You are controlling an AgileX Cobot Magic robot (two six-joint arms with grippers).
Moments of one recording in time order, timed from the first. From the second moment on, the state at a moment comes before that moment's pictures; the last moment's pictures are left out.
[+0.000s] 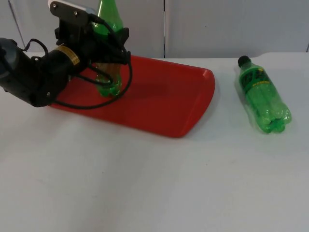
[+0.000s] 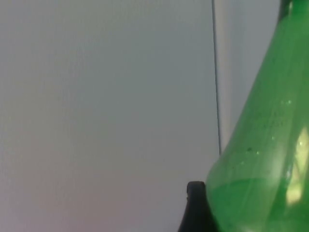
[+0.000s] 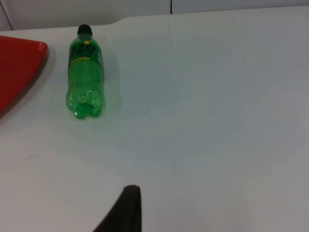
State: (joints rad) right arm -0.02 0.00 -0.52 -0.07 1.08 0.05; left arm -0.16 2.43 -1.35 0.36 -1.04 -0.10
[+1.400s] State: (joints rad) right arm -0.02 0.00 -0.52 -0.07 1.08 0.05; left arm -0.14 2.40 -1.30 0.39 -1.00 -0.16
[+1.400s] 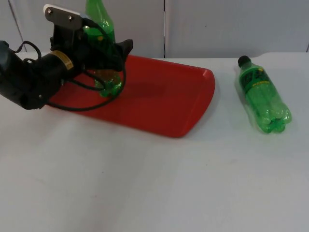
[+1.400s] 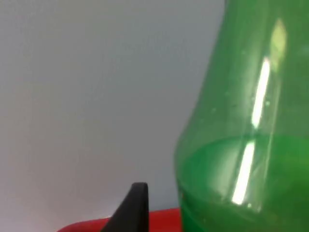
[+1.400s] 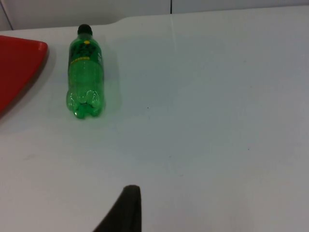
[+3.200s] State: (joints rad) right arm -0.02 0.00 -0.52 -0.07 1.08 0.05; left arm -0.17 1.22 -0.79 0.46 0.03 -0.55
